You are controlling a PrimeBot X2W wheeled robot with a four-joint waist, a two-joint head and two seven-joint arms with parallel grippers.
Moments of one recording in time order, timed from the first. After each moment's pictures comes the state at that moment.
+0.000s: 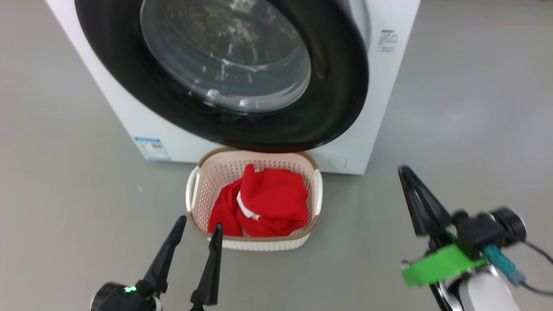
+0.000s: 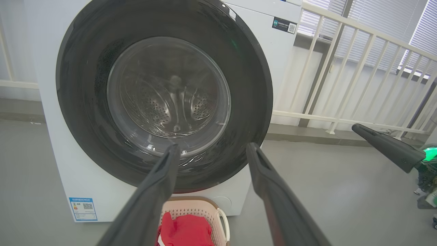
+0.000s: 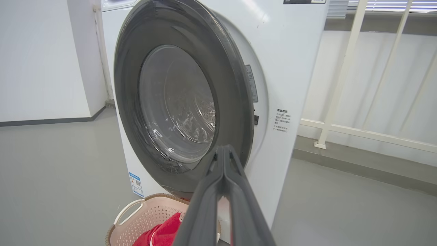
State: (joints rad) left arm 0.01 0.05 -0.19 -0.05 -0.26 -0.09 -0.25; right arm -0.10 -0.04 0.07 0.09 0.10 0.12 -0.25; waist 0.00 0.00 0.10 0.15
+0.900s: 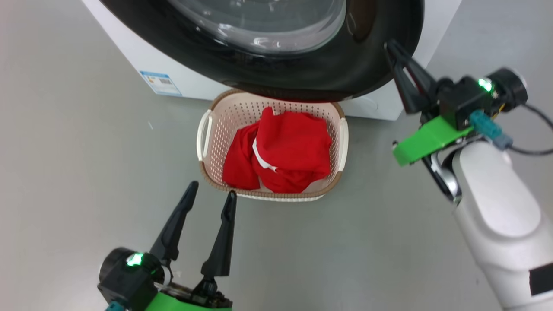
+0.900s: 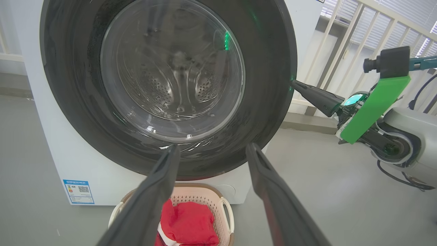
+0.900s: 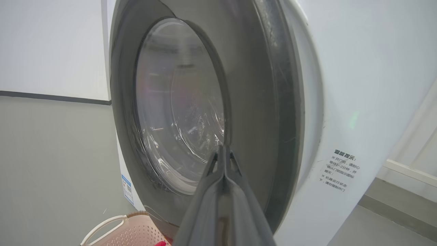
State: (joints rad) left arm -0.10 0.05 -0.24 -0.08 -0.29 -0.08 -0.25; right arm -0.69 -0.14 0.23 0.44 0.11 0.12 -0.25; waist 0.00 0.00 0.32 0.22
